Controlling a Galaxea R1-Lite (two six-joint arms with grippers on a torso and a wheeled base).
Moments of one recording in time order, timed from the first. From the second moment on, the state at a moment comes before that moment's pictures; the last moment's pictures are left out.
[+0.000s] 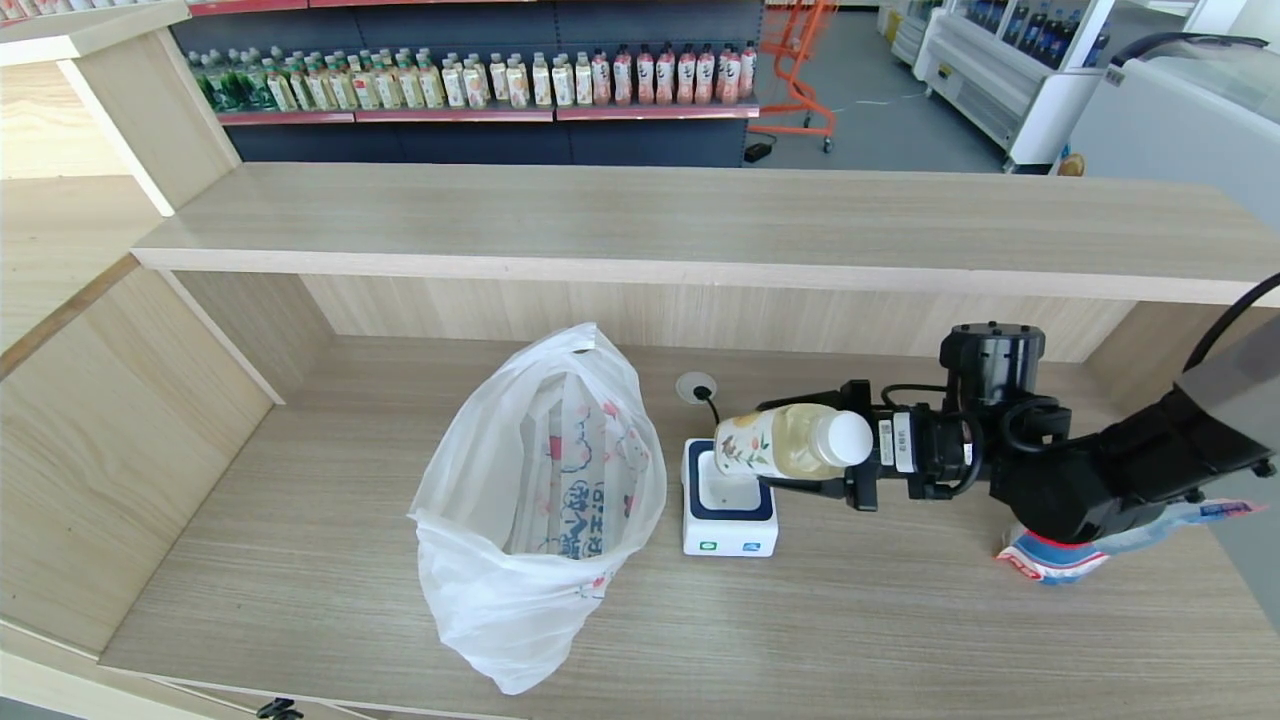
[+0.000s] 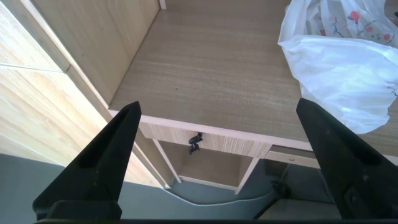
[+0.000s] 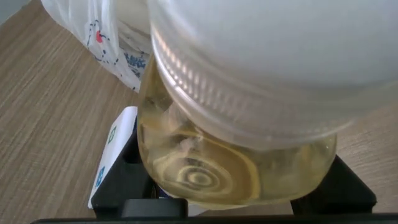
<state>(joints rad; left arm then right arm) 0.00 0.00 0.00 0.05 0.13 0.01 0.26 2.06 -0.94 -0.86 1.13 -1.18</state>
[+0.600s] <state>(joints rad) 0.00 0.00 0.00 0.05 0.13 0.01 0.27 2.13 -1.02 -0.86 1.18 -1.22</state>
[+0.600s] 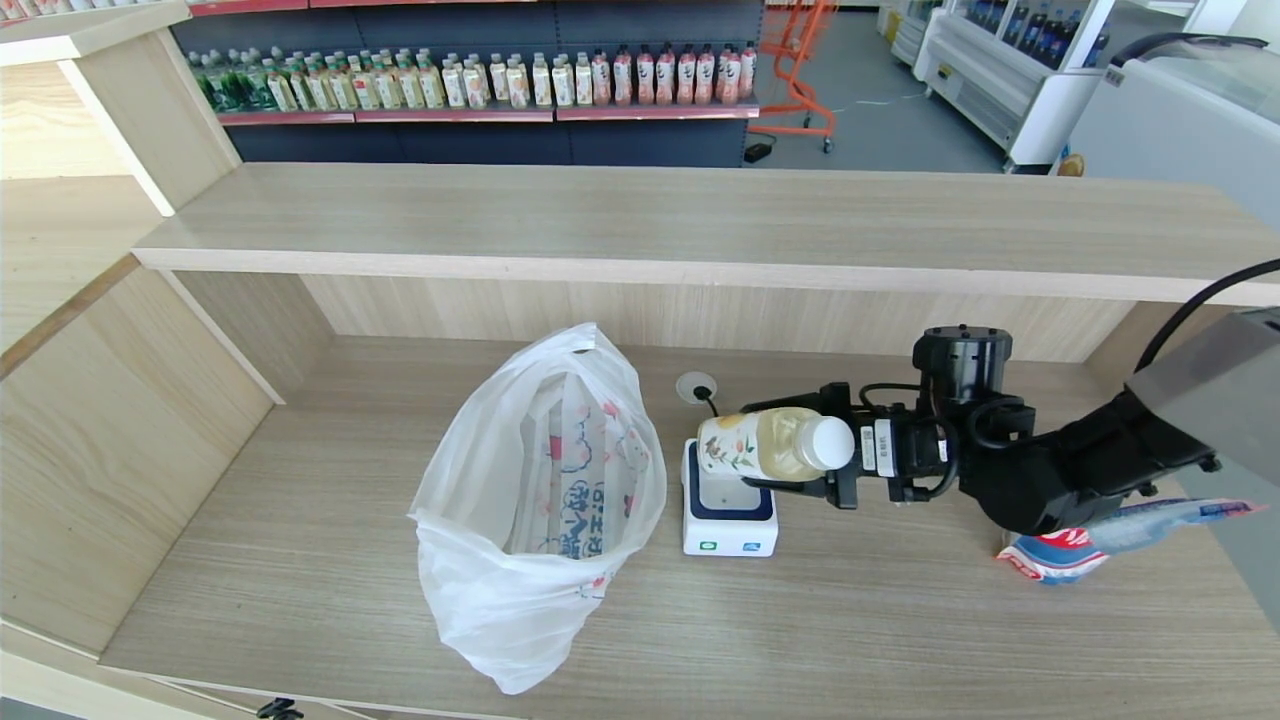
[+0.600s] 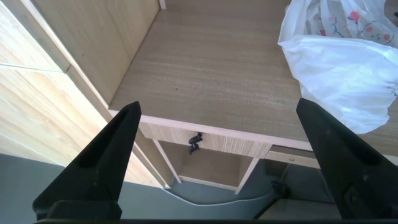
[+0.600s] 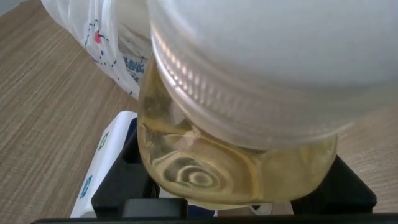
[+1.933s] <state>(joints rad) 0.00 0.00 0.00 0.05 0.13 0.01 0.26 1.87 -0.96 -0.86 1.08 -0.48</state>
